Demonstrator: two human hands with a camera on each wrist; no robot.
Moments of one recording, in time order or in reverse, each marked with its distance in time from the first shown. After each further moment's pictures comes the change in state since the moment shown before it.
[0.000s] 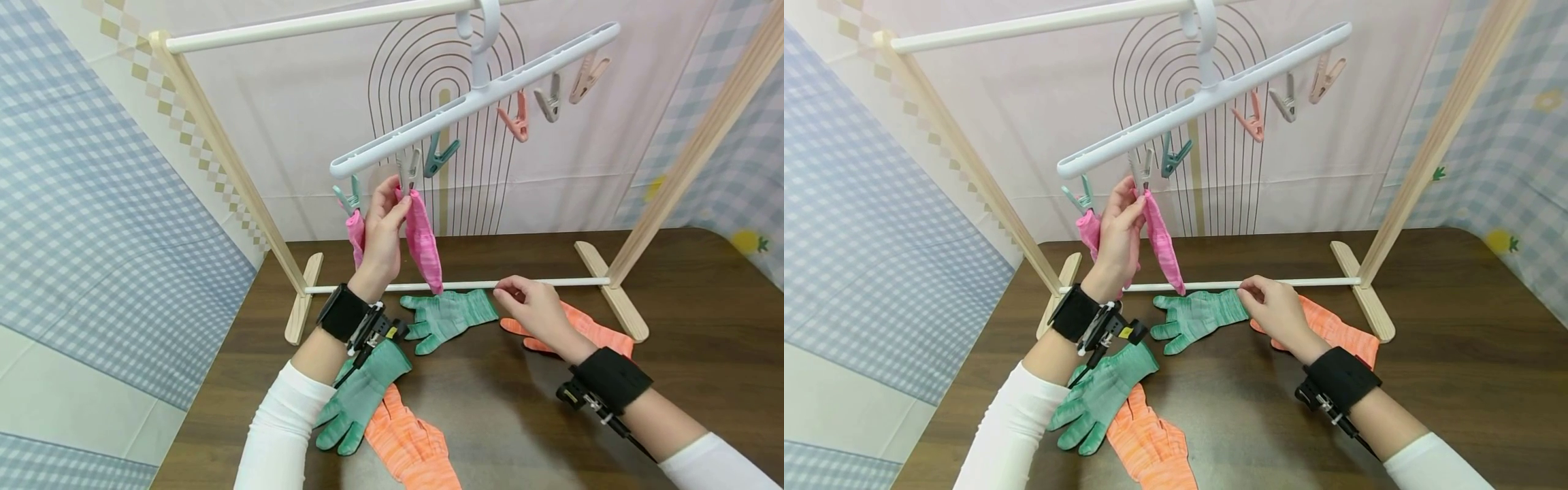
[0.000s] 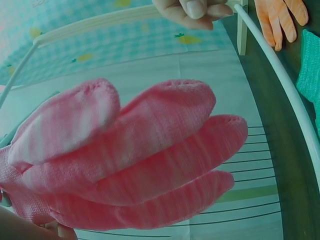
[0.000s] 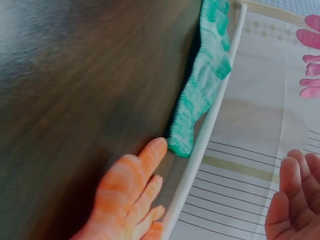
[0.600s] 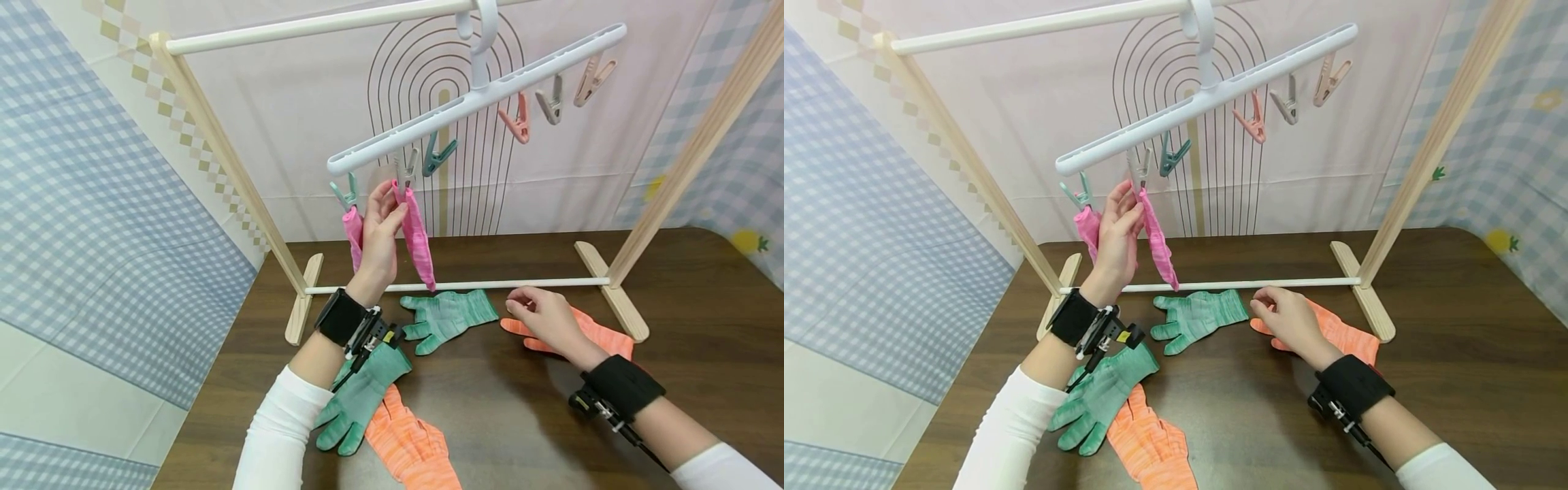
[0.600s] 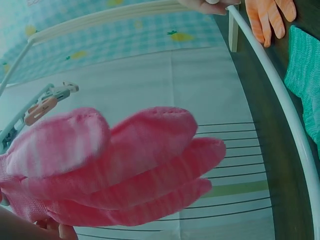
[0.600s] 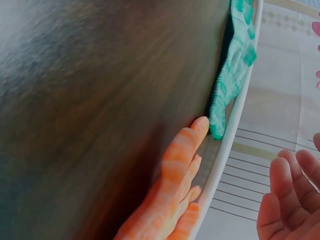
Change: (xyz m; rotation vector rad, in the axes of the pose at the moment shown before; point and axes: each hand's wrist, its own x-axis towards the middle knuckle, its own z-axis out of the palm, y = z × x) left_hand -0.002 -0.006 -0.010 0.014 0.007 -0.018; right_hand -0.011 0.021 -0.002 -0.050 -0.068 0.074
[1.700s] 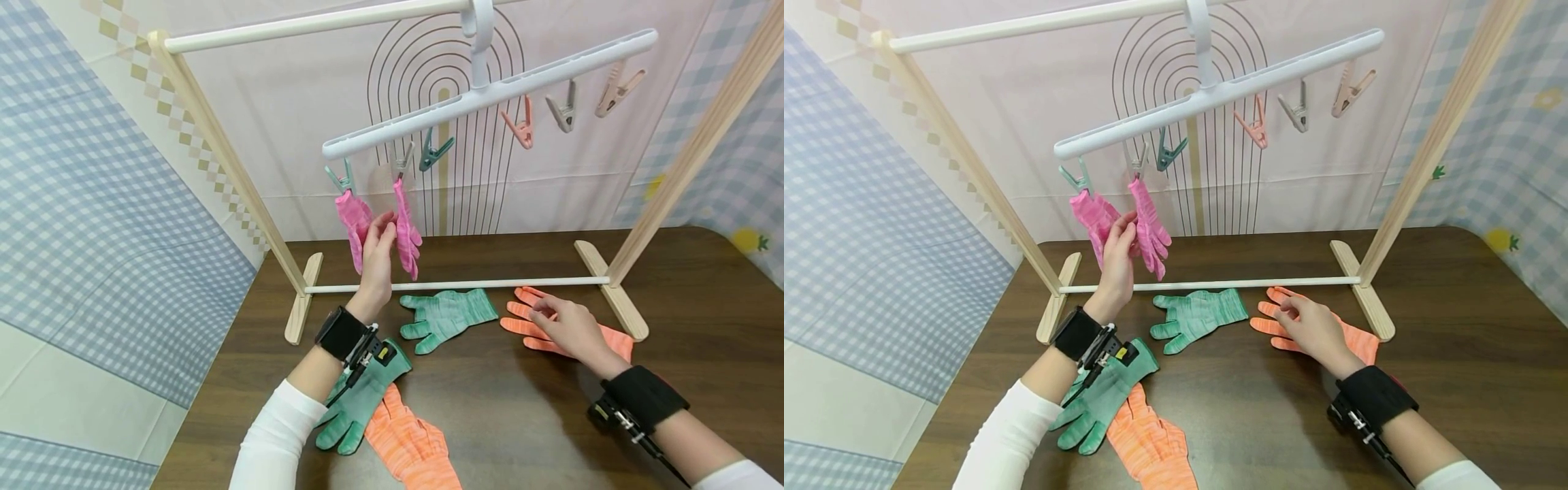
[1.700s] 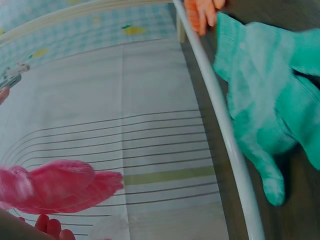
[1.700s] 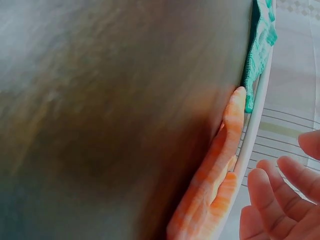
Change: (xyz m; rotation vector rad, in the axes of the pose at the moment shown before) left_hand -0.012 -0.037 -0.025 0.125 0.054 -0.067; right_hand -0.014 0.031 -0.010 -0.158 -0.045 0.057
